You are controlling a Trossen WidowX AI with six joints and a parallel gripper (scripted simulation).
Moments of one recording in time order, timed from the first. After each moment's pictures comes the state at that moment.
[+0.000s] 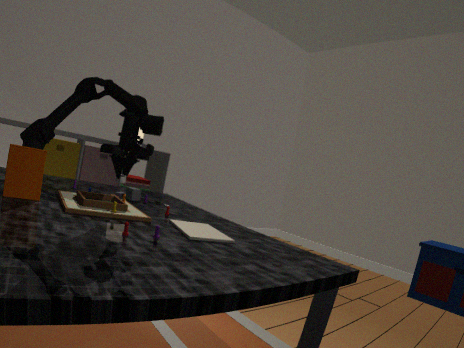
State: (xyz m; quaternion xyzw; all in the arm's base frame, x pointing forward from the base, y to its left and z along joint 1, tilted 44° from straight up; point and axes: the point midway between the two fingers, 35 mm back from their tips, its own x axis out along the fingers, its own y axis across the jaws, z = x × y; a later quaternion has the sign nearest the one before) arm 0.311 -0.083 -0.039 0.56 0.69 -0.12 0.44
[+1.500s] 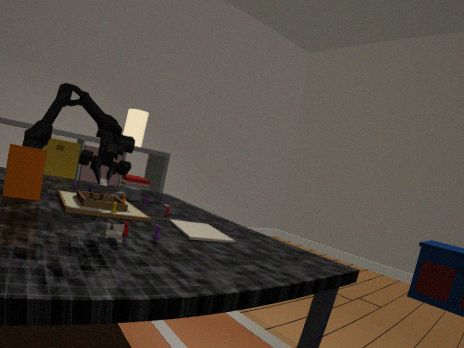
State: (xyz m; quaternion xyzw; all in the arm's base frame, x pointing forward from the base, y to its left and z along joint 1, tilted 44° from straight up) arm 0.268 -0.003 -0.018 0.50 0.56 -0.49 0.45
